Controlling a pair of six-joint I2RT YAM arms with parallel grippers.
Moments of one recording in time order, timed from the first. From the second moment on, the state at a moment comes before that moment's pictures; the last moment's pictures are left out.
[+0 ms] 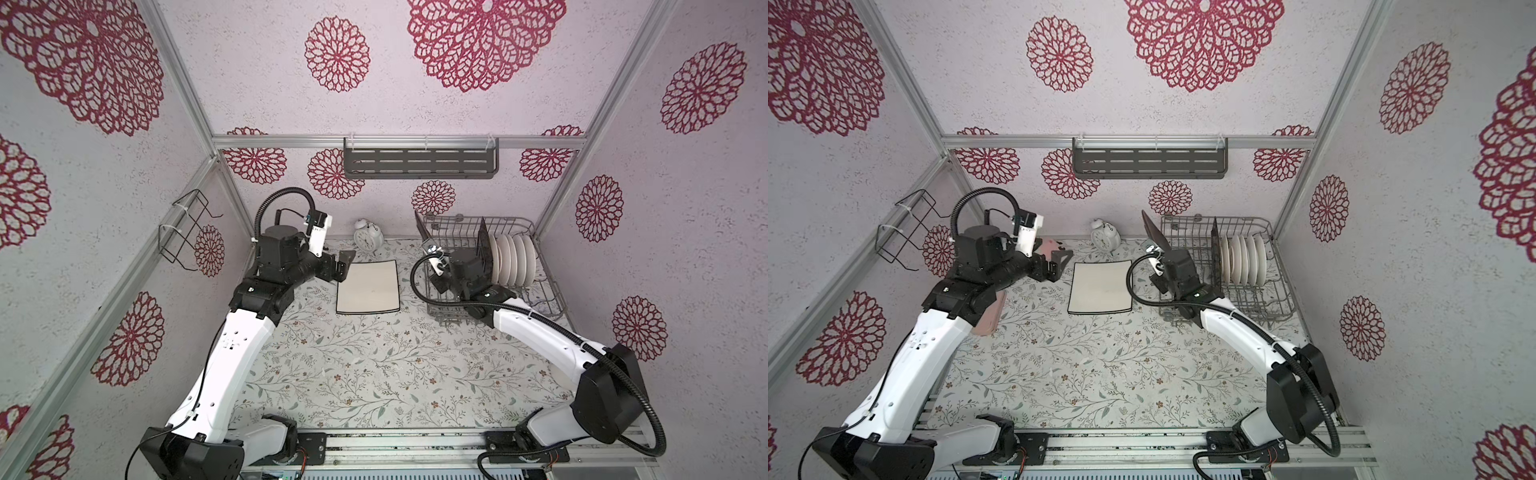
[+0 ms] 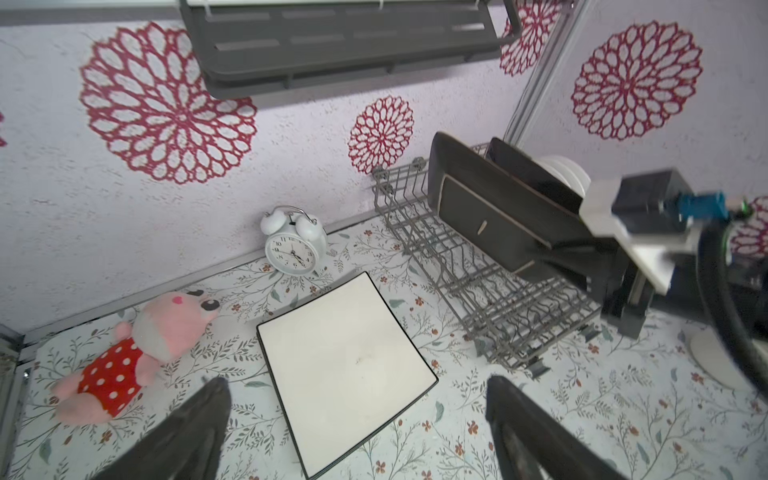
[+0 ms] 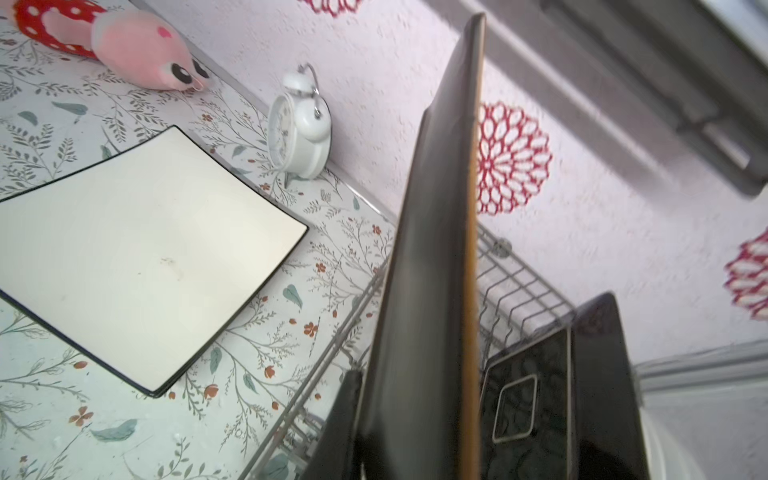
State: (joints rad) left arm -0.24 1.23 1.38 -0.51 0.25 0.01; right arm 0.65 1.47 1.14 -0.03 0.32 -0.45
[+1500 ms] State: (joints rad) left arm -0.09 1.21 1.22 -0.31 0.66 -0.37; right arm 1.13 1.97 1.31 0.99 0.94 -1.45
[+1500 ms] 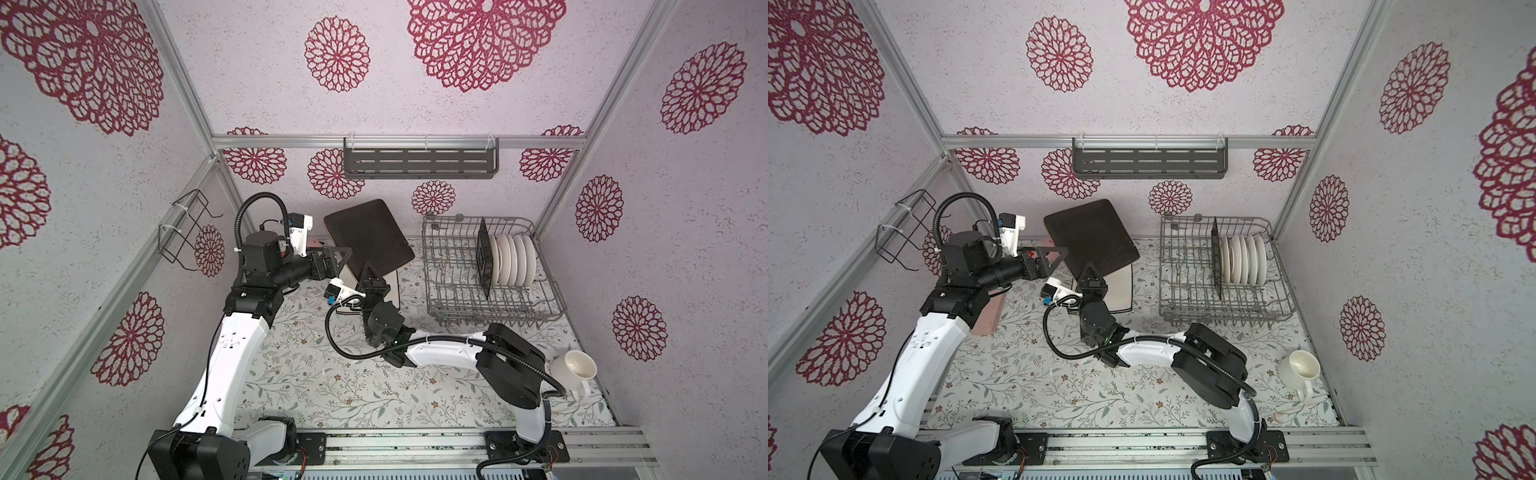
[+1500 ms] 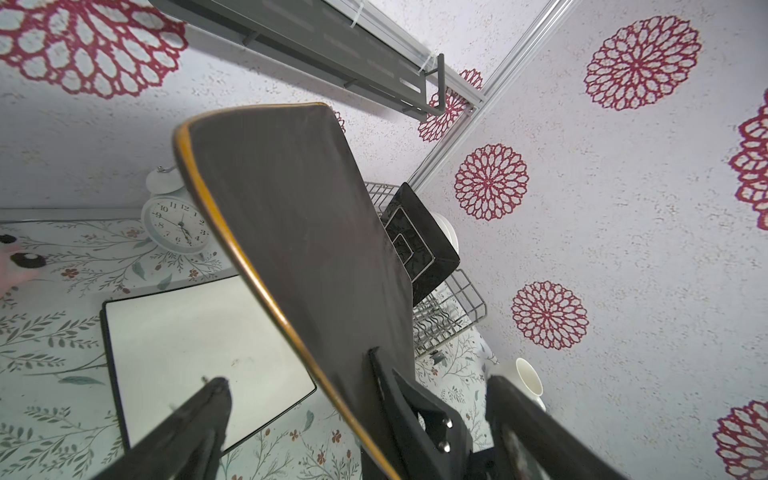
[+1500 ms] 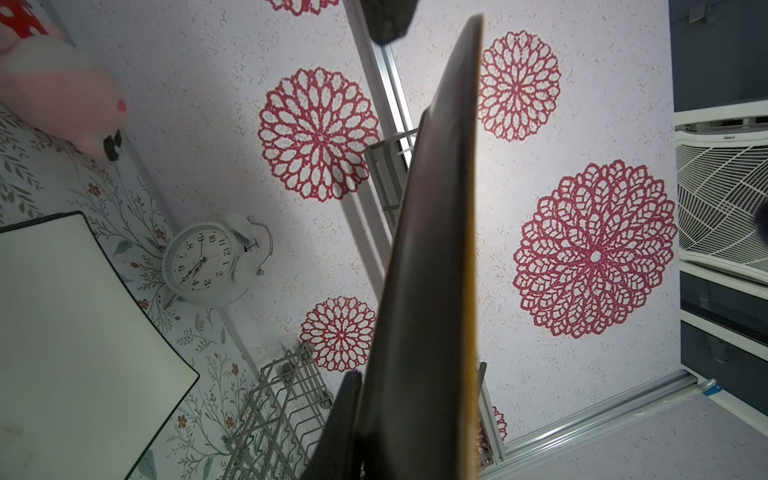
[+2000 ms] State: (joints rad) left arm -0.09 1.26 1.19 -0.27 0.71 -0.39; right arm 1.16 2.01 1.35 1.04 0.96 -1.48
